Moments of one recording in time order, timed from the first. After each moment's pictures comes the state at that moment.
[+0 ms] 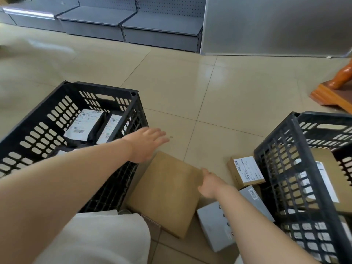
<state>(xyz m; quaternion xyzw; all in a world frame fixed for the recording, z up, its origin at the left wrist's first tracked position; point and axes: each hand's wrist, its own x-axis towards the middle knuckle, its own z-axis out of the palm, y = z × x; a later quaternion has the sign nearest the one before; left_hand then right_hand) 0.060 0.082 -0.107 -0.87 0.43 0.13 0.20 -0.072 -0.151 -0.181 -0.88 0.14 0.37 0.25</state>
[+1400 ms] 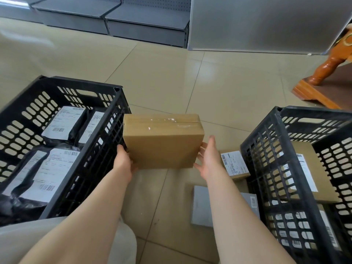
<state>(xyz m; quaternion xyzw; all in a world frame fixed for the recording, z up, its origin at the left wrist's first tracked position) 0.024 0.069 -0.197 -0.59 -0.41 0.16 -0.67 -0.035 -0.164 -0.158 -0.47 0.45 0.05 0.75</state>
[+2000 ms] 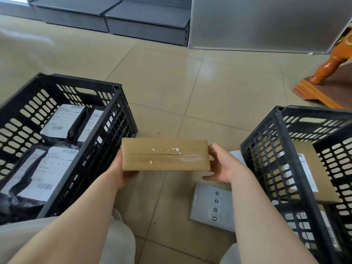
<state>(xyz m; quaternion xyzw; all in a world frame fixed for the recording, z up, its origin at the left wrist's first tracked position) 0.009 0.086 -0.191 -0.59 -0.32 0.28 -0.69 -0.054 -0.220 -0.159 -0.53 0.37 0.25 0.72</state>
